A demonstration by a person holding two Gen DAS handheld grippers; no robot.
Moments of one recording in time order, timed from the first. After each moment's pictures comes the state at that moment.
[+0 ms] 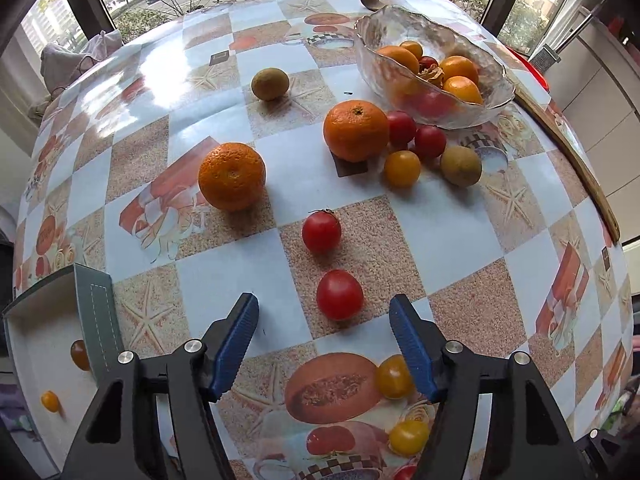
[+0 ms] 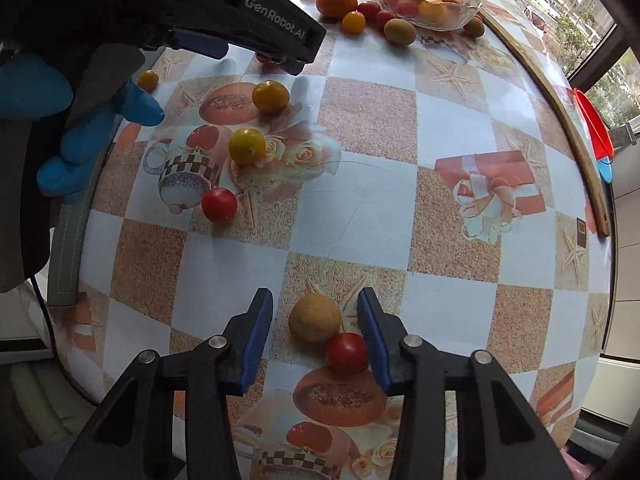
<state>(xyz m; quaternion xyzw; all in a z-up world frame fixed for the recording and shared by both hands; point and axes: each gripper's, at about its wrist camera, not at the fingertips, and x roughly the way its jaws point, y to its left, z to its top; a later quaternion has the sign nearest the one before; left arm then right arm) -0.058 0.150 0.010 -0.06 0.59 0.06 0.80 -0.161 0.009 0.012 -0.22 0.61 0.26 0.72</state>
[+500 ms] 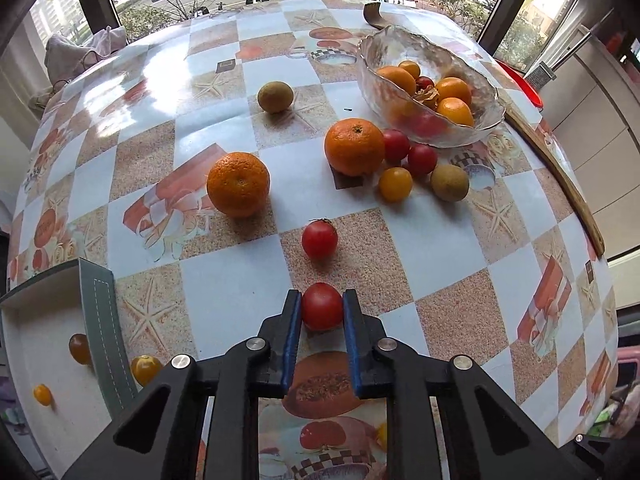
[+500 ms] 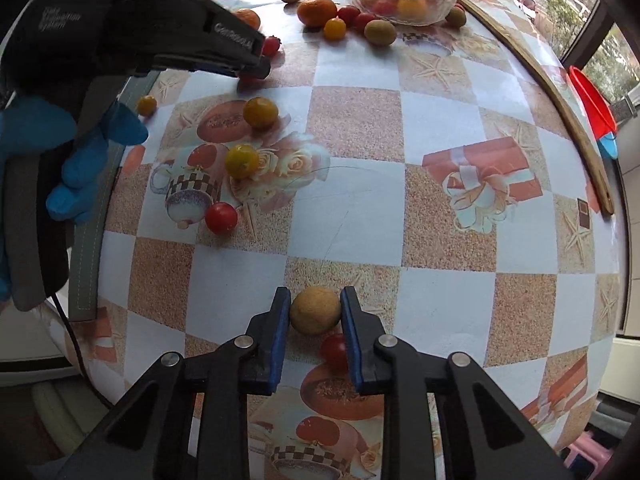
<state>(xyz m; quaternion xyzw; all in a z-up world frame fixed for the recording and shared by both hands) -0.069 0.157 0.024 -0.10 0.58 0.05 0.81 -0.149 -0.015 0.025 -0.10 0.64 0.25 0.72</state>
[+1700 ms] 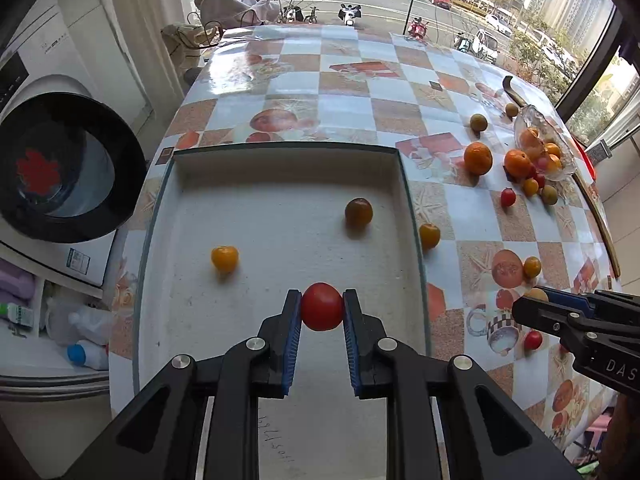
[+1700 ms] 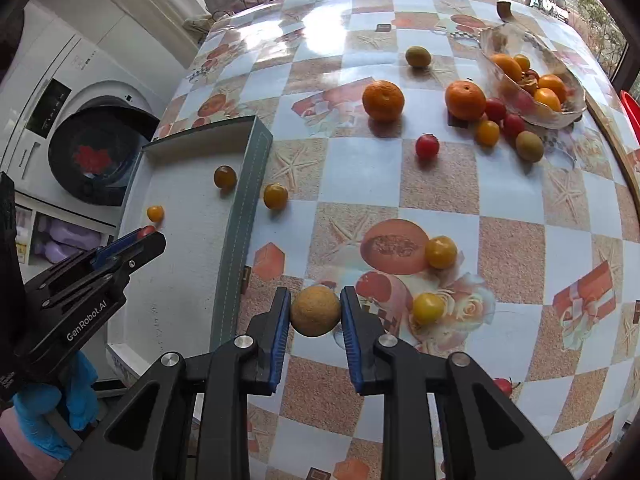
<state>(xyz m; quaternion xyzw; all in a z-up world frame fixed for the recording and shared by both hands) -0.243 0.295 0.068 -0.16 0.54 0.20 0.80 -0.136 0.132 0.062 -0.09 0.62 0.36 0.69</state>
